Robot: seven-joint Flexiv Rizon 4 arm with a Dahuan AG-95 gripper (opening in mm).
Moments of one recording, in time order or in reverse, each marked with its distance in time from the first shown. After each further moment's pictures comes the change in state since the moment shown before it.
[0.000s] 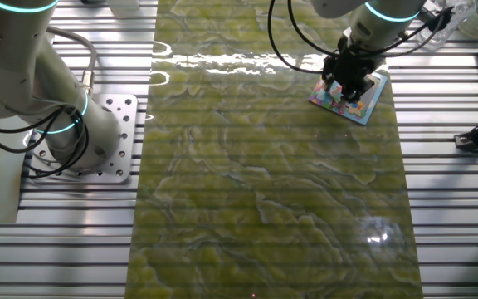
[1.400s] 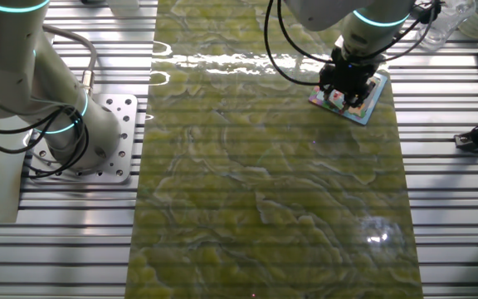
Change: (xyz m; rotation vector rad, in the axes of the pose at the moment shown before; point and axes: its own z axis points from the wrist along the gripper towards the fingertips) arm 0.012 -0.014 0.002 0.063 -0.040 -0.208
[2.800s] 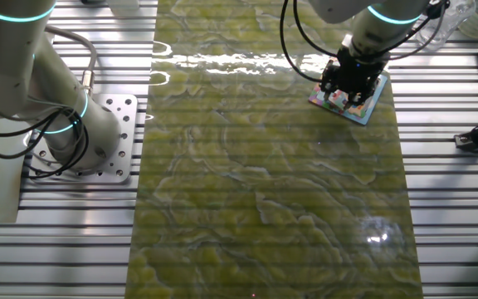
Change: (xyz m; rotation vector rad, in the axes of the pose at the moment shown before) arm -0.002 -0.003 0.004 -0.050 0.042 -0.111
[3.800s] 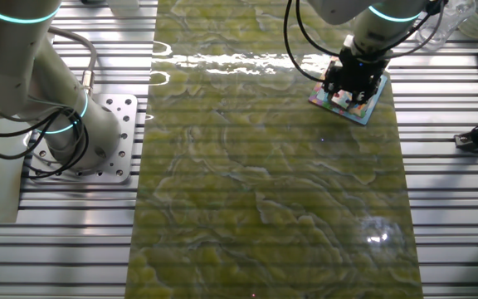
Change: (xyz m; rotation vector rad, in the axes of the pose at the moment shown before) arm -0.006 -0.004 0.001 0.021 0.015 -0.077
